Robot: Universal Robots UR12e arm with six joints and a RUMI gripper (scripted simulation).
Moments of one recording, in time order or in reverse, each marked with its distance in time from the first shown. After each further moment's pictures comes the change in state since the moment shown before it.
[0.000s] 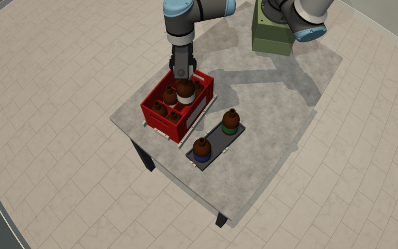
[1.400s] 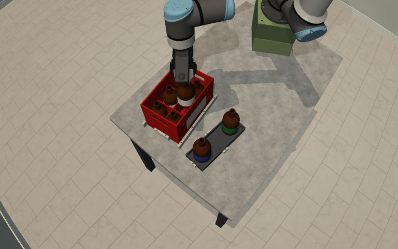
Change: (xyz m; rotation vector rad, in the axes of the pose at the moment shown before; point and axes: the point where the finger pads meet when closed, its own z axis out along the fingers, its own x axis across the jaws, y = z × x) arm 0.000 0.000 0.020 0.000 0.000 0.000
